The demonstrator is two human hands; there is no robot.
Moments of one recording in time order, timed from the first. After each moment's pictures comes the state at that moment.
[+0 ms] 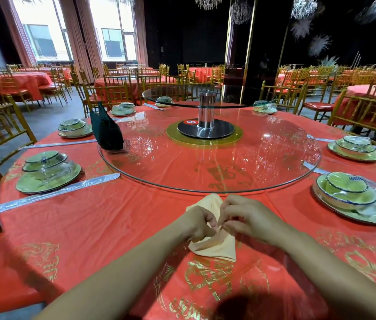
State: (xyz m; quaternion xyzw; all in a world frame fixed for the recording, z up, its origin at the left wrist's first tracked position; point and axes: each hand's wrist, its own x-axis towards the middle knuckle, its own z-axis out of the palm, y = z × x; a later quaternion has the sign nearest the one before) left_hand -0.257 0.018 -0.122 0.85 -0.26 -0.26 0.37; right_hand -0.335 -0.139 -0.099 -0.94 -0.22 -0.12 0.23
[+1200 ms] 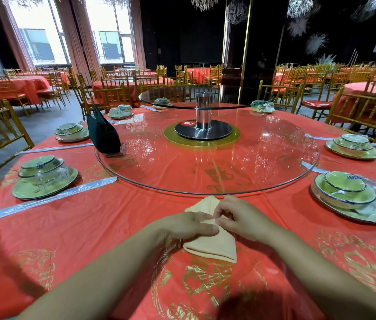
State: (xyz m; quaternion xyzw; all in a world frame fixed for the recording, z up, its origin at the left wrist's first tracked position) left_hand -0.254 0.037 -0.115 0.77 -0.26 -0.39 0.43; right_hand -0.320 -0.131 -0.108 -0.96 -0.10 -0.08 0.23
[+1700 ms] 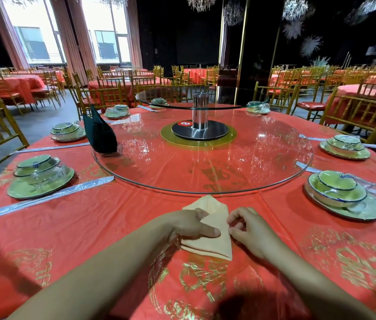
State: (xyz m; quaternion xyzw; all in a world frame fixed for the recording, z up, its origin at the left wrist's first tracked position) left_hand -0.254 0.025 -0.111 0.81 -0.23 -0.39 0.37; right_hand -0.352 -0.133 -0.133 -0.91 0.05 -0.12 0.38
